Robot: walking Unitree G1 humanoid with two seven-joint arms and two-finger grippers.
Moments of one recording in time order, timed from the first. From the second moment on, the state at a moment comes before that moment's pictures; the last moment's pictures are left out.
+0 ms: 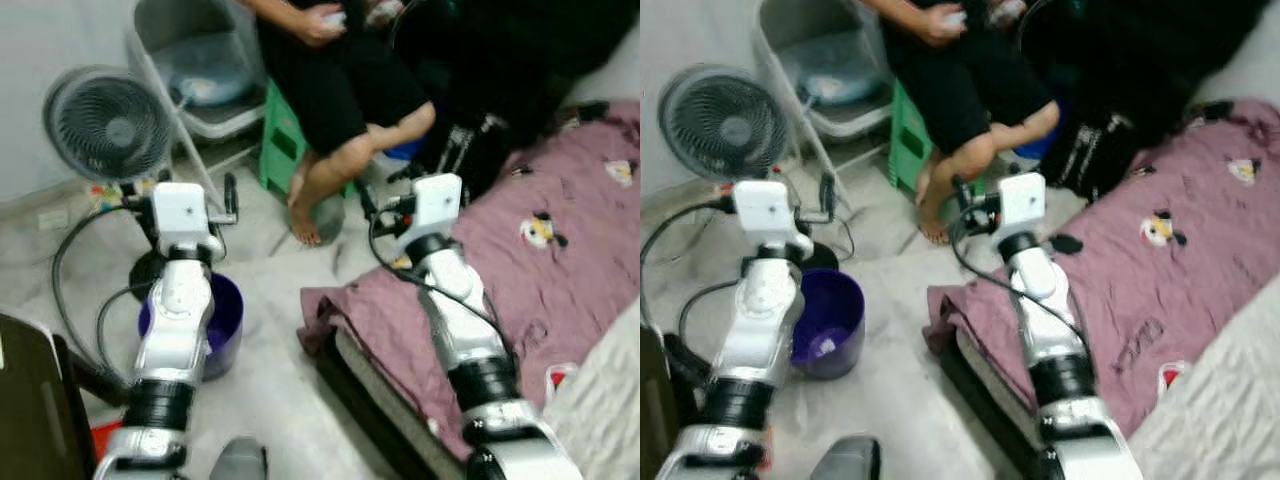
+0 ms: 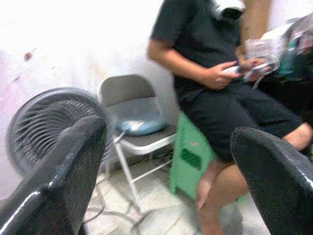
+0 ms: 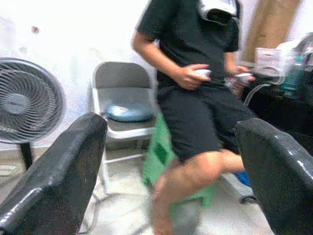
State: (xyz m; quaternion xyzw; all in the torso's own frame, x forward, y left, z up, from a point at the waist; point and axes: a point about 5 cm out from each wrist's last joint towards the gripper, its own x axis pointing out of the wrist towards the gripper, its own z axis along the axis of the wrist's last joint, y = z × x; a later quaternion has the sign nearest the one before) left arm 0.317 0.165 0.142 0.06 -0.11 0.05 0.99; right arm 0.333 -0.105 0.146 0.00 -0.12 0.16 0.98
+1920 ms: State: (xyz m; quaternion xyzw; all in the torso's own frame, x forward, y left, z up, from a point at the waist) left arm 0.317 0.153 0.144 0.04 -0.11 0.00 0.99; right arm 0.335 -0.104 0.148 0.00 -0.12 0.15 0.98
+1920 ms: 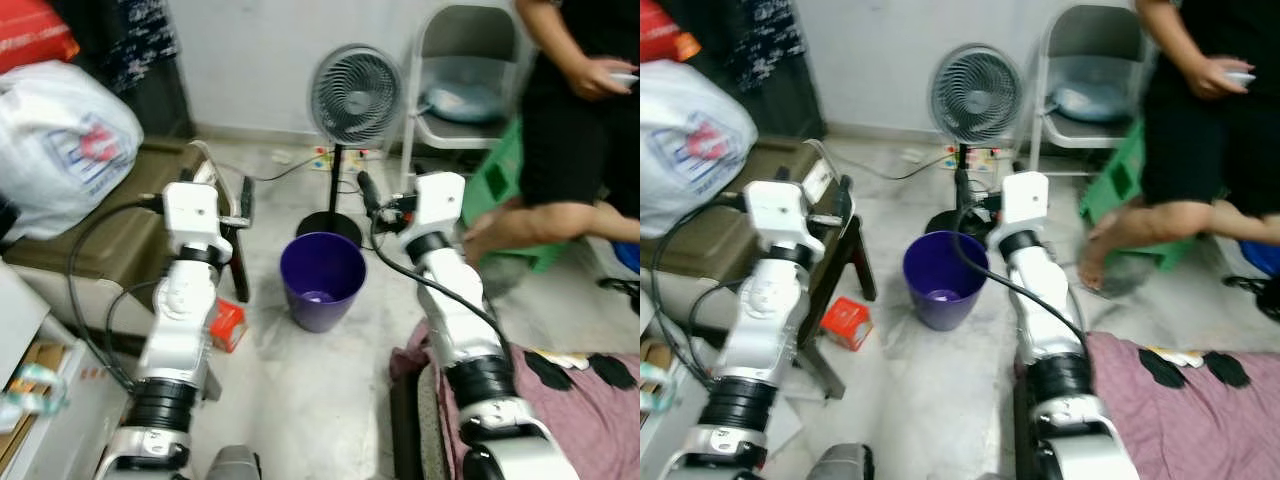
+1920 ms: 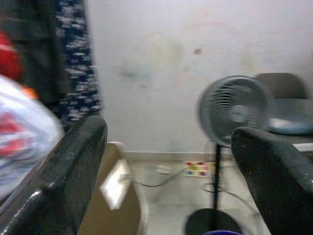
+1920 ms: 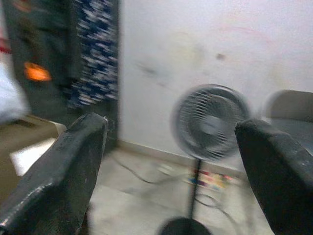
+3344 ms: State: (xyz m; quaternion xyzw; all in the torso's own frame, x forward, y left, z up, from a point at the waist) left arm 0.317 0.139 0.148 0.03 -0.13 -0.04 0.99; right arm 0.337 -0.117 0.146 0.00 -0.12 0.13 0.98
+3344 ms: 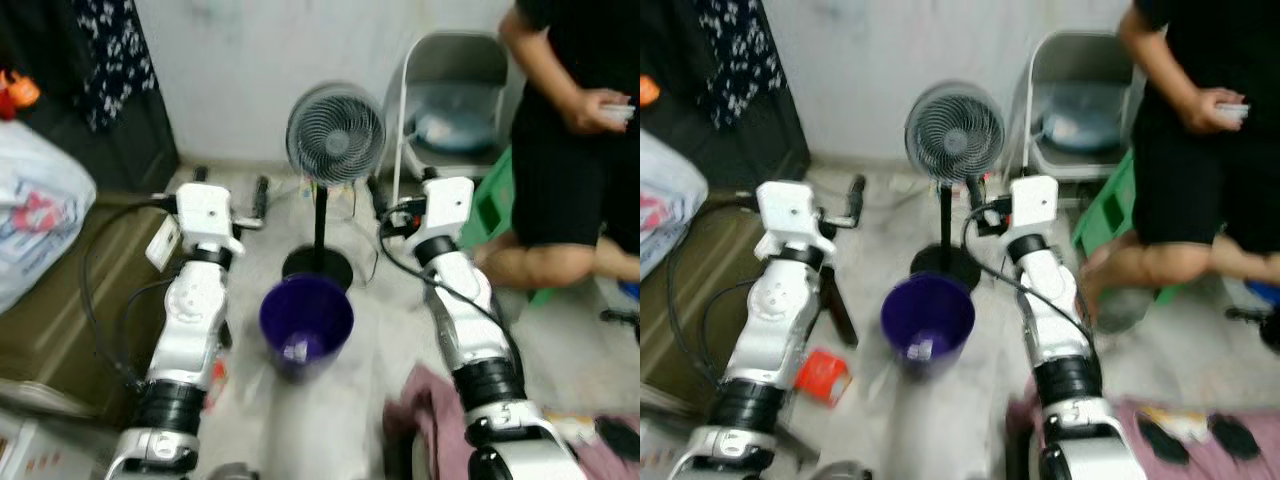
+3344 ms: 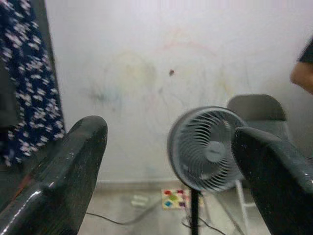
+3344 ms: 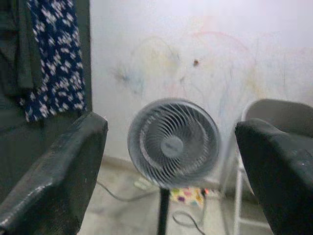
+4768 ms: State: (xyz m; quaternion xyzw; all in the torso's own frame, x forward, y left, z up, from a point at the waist) left arm 0.318 0.136 0.149 0.02 -0.14 -0.04 0.99; right arm 0.340 -0.112 0.147 -0.01 -0.12 0.13 0.98
